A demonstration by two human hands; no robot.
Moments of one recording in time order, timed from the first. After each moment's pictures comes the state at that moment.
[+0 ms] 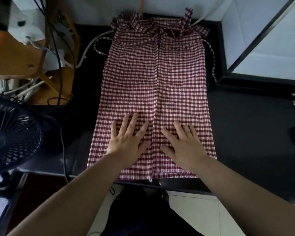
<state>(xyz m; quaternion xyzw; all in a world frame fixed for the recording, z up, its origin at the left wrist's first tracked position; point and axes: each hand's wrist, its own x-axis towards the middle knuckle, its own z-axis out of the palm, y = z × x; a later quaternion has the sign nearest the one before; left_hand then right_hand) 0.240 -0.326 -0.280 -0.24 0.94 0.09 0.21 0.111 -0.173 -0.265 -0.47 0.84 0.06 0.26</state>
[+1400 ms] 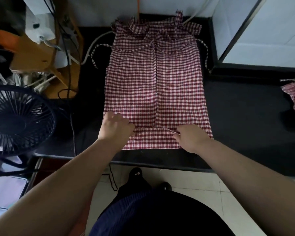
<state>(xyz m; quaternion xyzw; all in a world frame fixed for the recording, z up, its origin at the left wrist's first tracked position) 0.262 -0.333 -0.234 -0.16 0.96 -0.09 0.20 0.116 -0.157 -0.239 -0.39 0.86 0.01 0.32</state>
